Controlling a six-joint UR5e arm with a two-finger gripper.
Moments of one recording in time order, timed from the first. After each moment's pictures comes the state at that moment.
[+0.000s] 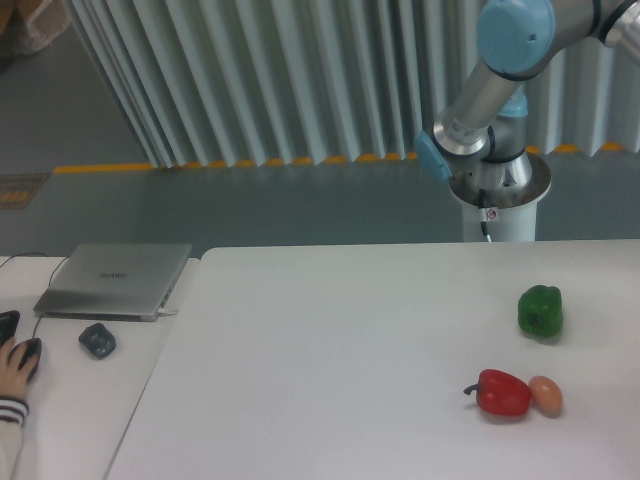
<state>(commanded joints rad) 2.80 -2.16 -1.39 -0.95 1.73 1.43</state>
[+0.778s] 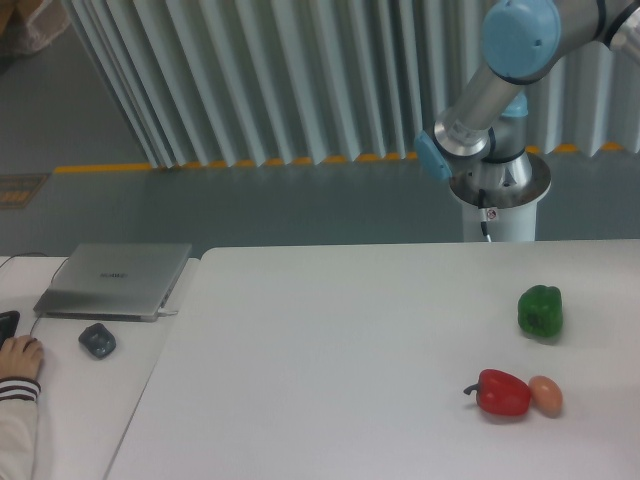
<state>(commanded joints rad) 2.81 -2.15 -1.36 -1.02 1.68 1.35</state>
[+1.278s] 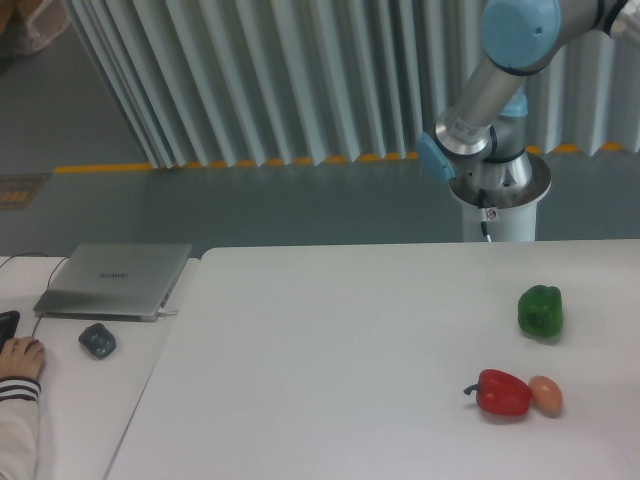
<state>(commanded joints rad) 2.88 -2.10 -1.29 -1.18 1.50 1.33</state>
